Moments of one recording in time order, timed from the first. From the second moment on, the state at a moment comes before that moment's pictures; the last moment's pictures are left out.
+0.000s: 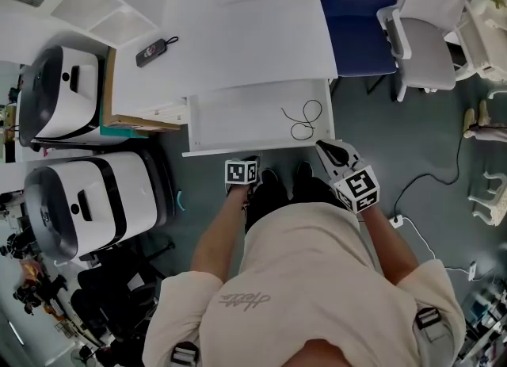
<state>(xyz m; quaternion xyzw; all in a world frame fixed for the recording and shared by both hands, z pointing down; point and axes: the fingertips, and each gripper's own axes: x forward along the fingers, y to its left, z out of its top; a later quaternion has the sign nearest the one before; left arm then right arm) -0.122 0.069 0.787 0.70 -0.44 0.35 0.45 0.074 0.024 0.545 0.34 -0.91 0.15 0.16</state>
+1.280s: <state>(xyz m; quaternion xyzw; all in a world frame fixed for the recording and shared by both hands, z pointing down) -0.175 -0.013 0.342 0.85 -0.50 0.09 0.10 -0.028 -0.025 0.345 0.35 -0.93 0.03 0.07</state>
